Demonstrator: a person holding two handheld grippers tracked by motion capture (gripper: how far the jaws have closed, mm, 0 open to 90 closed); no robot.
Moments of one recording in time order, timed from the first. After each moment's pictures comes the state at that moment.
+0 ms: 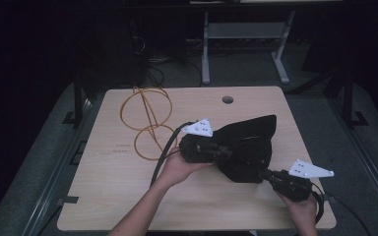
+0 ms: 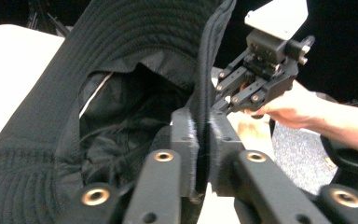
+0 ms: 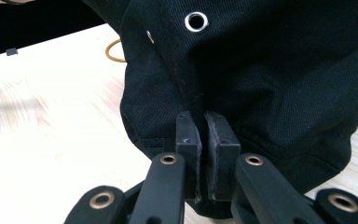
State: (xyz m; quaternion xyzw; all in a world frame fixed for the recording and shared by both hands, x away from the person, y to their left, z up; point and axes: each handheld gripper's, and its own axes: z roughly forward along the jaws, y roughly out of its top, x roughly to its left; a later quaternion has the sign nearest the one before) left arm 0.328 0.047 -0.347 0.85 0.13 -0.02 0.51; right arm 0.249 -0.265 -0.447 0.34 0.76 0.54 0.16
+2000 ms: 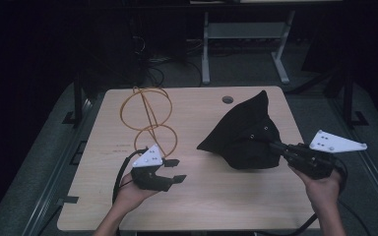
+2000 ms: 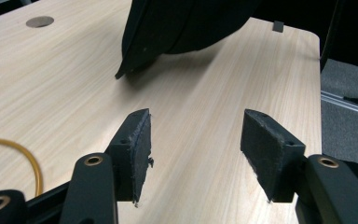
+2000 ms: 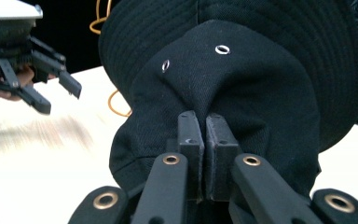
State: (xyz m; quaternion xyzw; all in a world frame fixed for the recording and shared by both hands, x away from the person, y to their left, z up) left arm 0.277 0.166 -0.393 0.85 0.20 0.07 0.49; right arm 0.261 -0.276 -0.339 0.29 0.75 0.55 0.20
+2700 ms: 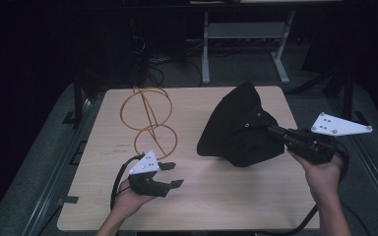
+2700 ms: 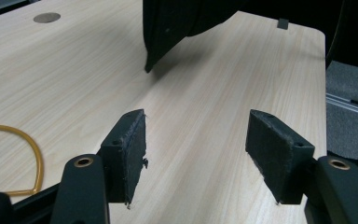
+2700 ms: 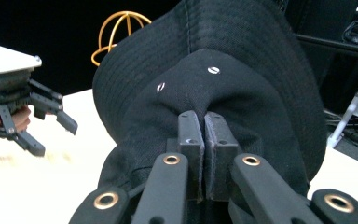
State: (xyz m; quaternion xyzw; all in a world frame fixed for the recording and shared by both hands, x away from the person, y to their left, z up) left arm 0.269 0.171 -0.404 0.84 0.20 0.09 0.49; right arm 0.275 -0.266 -0.299 0.28 0.74 0.57 0.21
